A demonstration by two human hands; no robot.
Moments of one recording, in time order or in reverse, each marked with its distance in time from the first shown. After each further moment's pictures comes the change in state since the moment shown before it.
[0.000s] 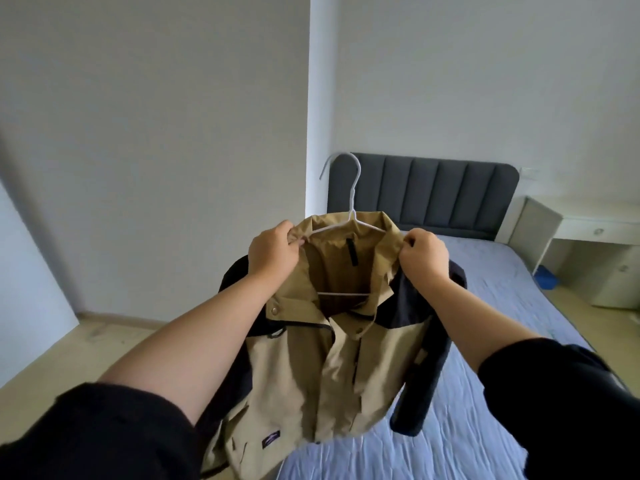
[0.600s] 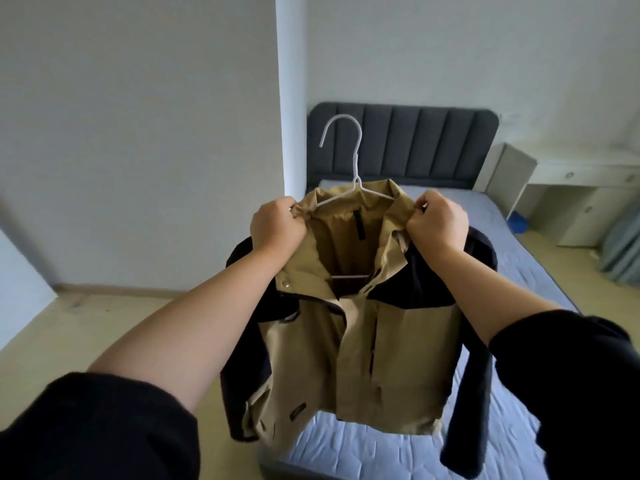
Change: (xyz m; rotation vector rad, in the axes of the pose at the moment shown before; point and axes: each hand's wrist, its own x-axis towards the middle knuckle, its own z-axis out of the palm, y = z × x) left_hand -0.045 0.020 0.028 -0.050 -0.086 -0.043; right_hand -0.046 0.040 -0.024 -0.177 0.206 -0.045
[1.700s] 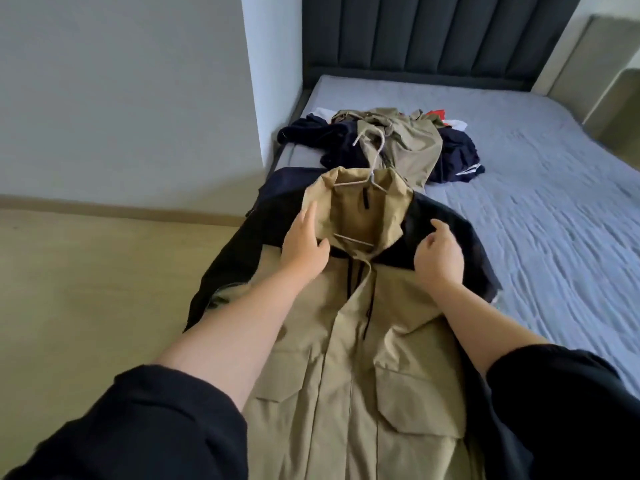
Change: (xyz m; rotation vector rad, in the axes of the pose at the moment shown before) left_hand -0.195 -0.292 0.530 -0.153 -0.396 -0.170; right_hand -0.213 0.366 0.487 0.192 -0.272 0.326
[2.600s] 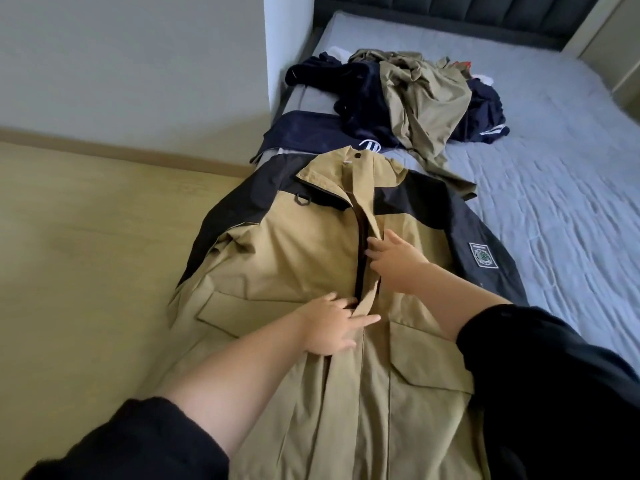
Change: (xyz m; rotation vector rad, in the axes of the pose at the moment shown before) left_hand -0.127 -0.101 0.076 0.688 -0.795 0.700; right_hand -0.045 0.028 0.091 -1.386 -0.791 -1.045
